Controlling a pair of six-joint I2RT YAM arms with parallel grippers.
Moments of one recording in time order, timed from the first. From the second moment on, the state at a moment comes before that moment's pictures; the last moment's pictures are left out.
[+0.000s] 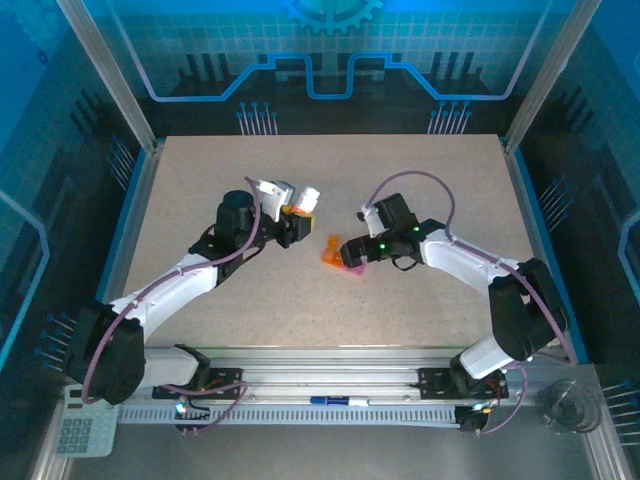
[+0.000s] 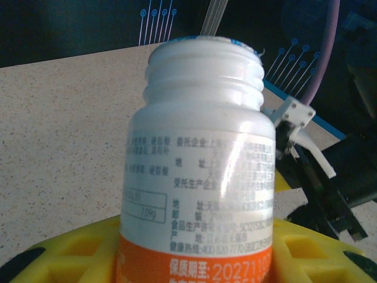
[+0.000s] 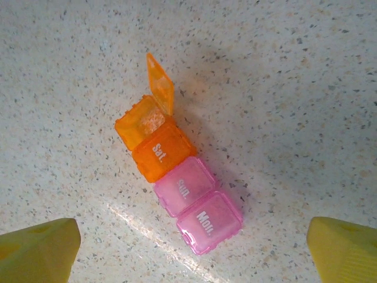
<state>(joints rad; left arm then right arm) -0.41 1.29 0.78 0.18 0.42 -0.17 0.49 1.53 0.97 -0.44 -0.24 0.19</state>
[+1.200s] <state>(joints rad) -0.50 1.44 0.72 -0.02 0.42 -0.15 0.43 1.63 0.98 -0.44 -0.14 0.33</state>
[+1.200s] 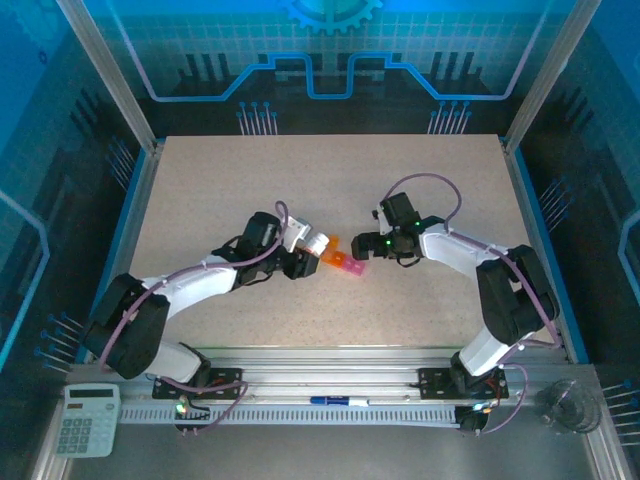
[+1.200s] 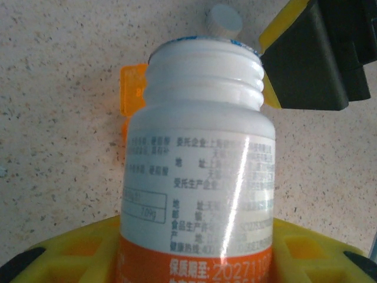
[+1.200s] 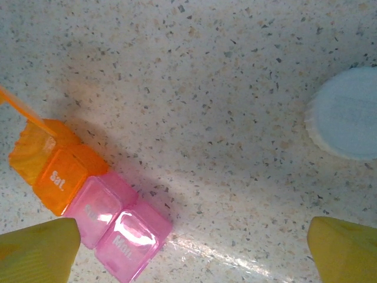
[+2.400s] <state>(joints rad) -0.53 1.66 0.97 -0.38 0.32 -0.03 0.47 1.72 0.98 -0.43 -0.10 0.33</state>
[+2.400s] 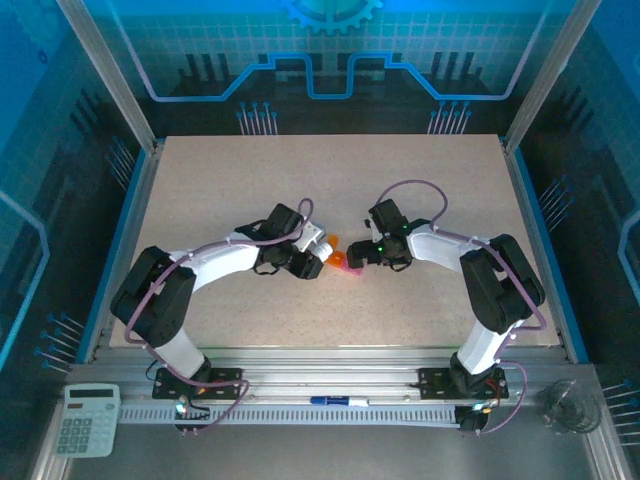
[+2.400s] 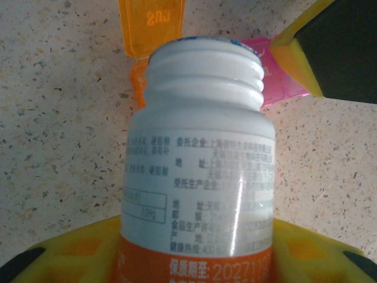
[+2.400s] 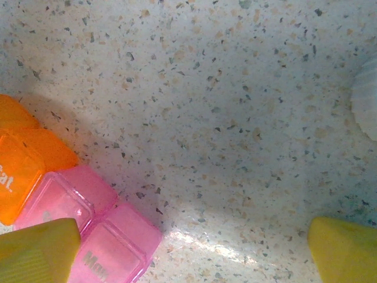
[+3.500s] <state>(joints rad) -0.55 1.78 1.18 -0.65 0.27 0.02 0.47 1.73 0.98 -0.42 -0.11 0.34</state>
